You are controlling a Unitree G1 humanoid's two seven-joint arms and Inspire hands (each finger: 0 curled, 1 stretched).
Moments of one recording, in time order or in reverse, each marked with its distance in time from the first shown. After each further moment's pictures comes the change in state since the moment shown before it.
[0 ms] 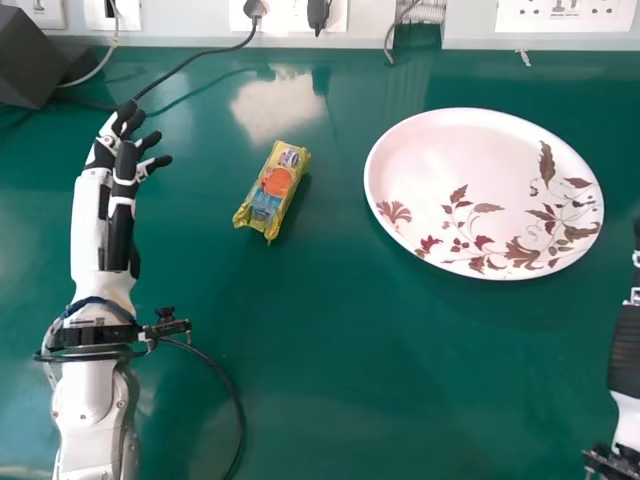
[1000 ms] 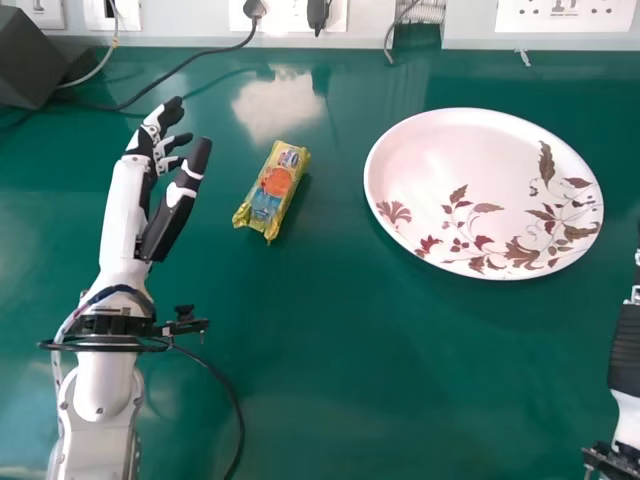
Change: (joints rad) left arm 0.018 0.053 -0.124 -0.226 0.273 0.312 0.017; right arm -0.010 -0.003 -0.001 0.013 0.000 0.000 0.000
